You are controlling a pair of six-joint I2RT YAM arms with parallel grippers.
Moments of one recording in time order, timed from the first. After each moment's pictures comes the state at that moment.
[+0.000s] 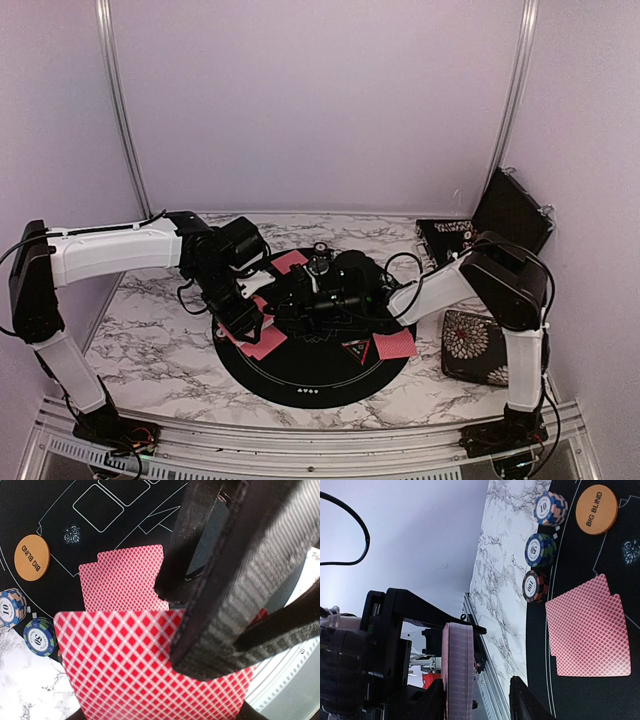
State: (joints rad) left arm -0.82 1.69 1.33 -1.02 0.14 -0.01; right arm 0.88 2.08 1.10 0.72 -0.72 1.23
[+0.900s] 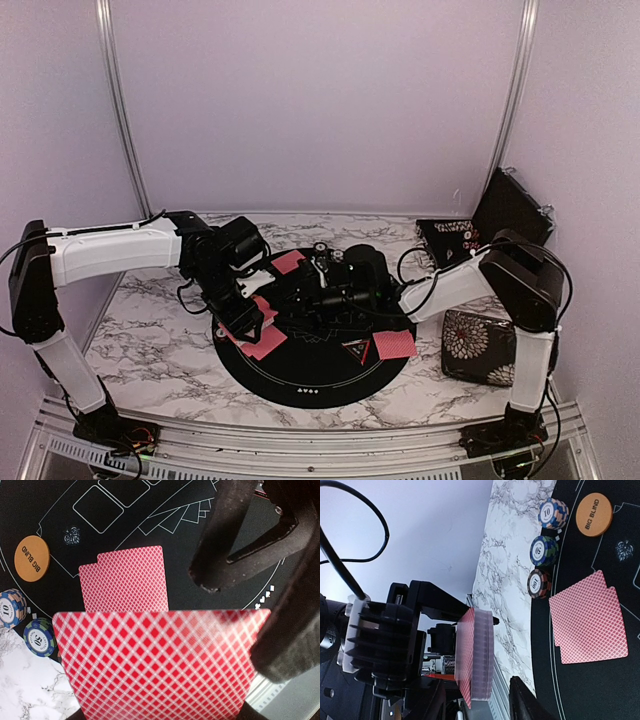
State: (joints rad) left arm -0.82 1.69 1.33 -1.02 0.15 -0.01; right arm 0.87 1.99 1.05 0.67 -0.70 1.22
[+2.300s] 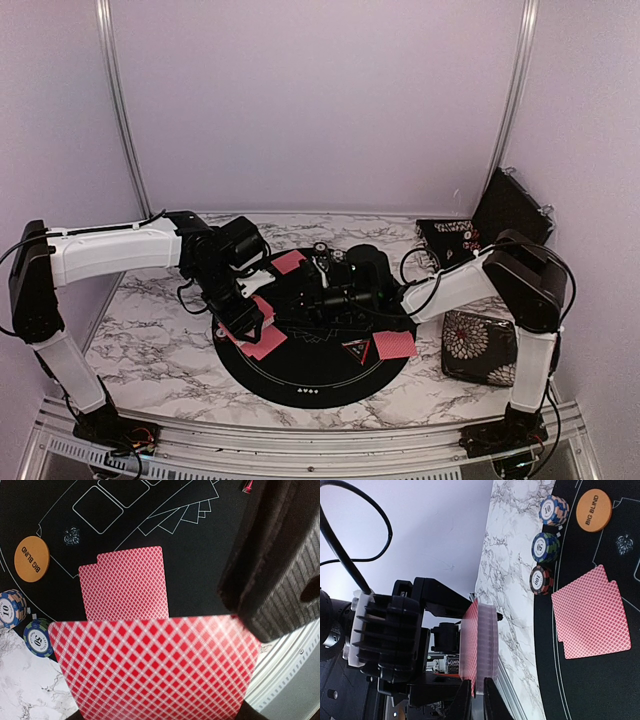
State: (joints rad) left arm -0.82 1.69 1.33 -1.02 0.15 -0.01; right arm 0.87 1.96 1.03 0.68 -0.71 1.25
